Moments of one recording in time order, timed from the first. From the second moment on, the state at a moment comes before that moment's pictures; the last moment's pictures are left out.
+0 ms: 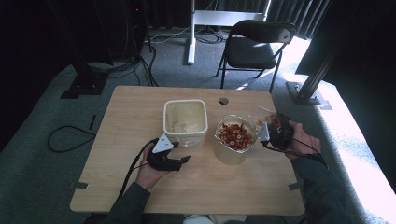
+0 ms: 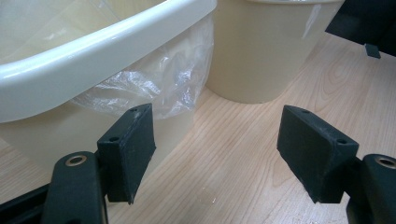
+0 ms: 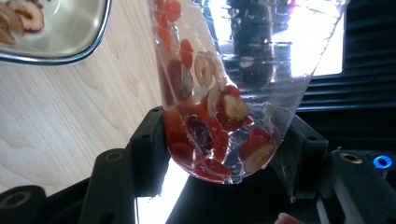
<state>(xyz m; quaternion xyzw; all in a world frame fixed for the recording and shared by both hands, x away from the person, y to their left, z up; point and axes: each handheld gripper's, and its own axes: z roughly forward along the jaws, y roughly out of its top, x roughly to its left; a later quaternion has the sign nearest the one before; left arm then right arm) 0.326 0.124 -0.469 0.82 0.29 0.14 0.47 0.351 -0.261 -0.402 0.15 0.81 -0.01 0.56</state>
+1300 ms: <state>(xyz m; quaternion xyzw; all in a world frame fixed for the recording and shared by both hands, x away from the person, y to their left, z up) 0.327 0.123 -0.470 0.82 0.29 0.14 0.47 0.349 -0.231 -0.399 0.00 0.78 -0.16 0.61</state>
